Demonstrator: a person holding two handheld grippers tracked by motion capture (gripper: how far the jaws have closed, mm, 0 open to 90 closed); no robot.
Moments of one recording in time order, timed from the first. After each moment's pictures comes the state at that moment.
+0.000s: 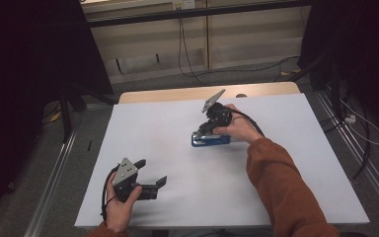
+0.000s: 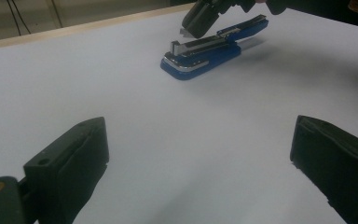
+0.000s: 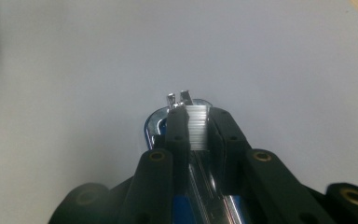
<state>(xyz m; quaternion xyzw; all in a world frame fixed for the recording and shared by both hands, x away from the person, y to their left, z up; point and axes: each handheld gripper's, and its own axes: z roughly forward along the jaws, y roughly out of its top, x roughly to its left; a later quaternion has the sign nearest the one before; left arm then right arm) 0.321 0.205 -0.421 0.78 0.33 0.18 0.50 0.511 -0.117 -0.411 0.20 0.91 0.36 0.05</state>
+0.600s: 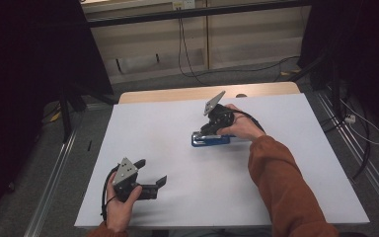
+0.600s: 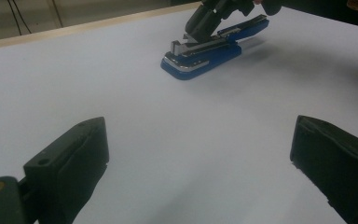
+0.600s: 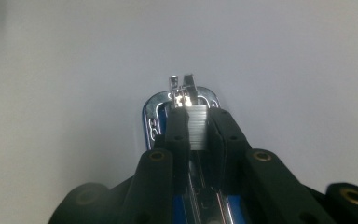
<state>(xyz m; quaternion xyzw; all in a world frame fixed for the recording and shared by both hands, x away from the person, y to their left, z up) 0.321 0.205 -0.421 0.78 0.33 0.18 0.50 0.515 -0.122 -0.417 0.14 0.92 0.35 0.05</state>
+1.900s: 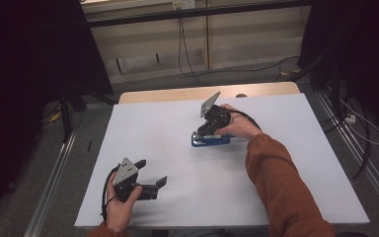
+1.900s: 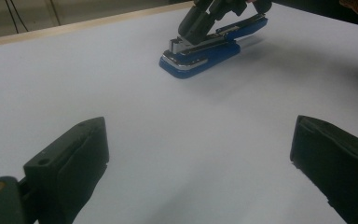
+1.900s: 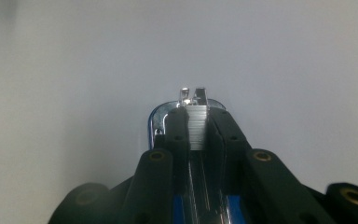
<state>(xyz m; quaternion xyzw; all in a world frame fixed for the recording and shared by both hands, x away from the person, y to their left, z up) 0.322 0.204 -0.422 0.78 0.33 0.18 0.50 0.519 -0.111 -0.418 0.10 0.93 0.35 0.04</state>
